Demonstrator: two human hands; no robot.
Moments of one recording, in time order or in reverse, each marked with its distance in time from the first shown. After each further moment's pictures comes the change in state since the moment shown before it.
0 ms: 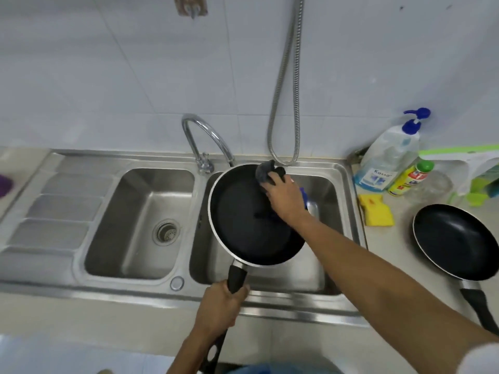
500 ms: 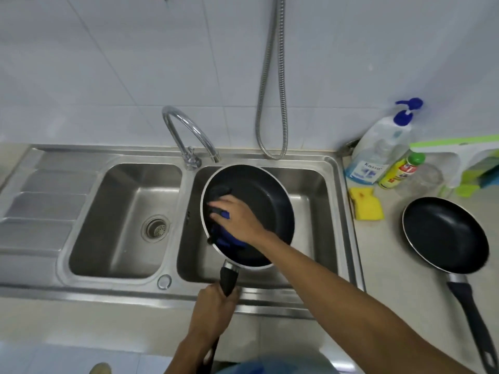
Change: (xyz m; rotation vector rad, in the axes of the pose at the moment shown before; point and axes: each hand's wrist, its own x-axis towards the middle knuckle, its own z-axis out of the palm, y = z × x) left_hand 0.006 -0.005 0.024 0.209 0.080 -0.003; right_hand -0.036 -0.087 -0.014 0.819 -0.151 -0.068
